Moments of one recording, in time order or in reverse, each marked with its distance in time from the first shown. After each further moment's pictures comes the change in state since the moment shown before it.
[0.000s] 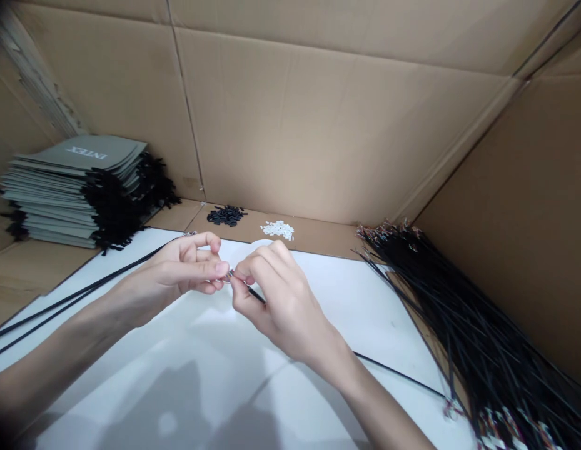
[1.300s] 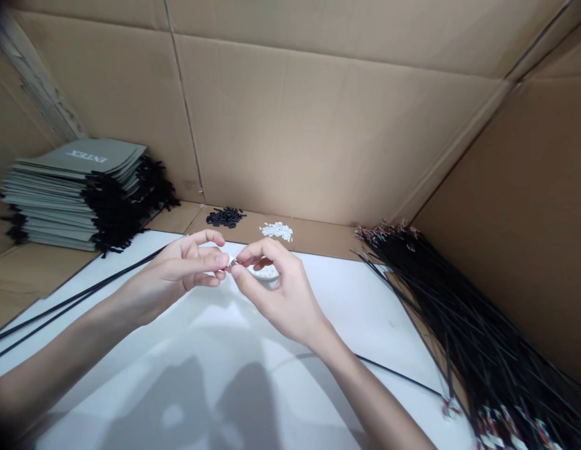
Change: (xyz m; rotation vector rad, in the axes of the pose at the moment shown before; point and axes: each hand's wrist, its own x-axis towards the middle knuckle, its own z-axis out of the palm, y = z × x) left_hand 0.003 0.001 0.003 0.018 0.069 0.049; right_hand 0.002 0.011 0.005 0.462 0.007 0.488
